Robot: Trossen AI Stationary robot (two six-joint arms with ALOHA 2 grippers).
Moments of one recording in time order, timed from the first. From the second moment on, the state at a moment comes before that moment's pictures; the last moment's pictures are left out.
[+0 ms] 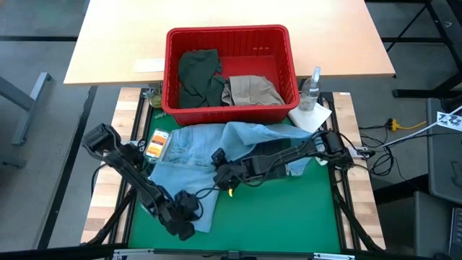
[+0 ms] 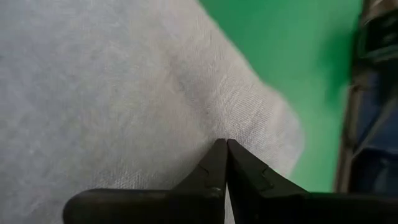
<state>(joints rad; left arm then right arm) -0.79 1.71 0.87 -0.16 -0.31 -1.17 0.23 2.11 1.48 -0.18 0.44 -0.79</state>
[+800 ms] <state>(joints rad) -0.80 1.59 0.87 -0.10 -0.20 -1.11 0.30 1.88 1.48 -0.51 0.57 -0.84</state>
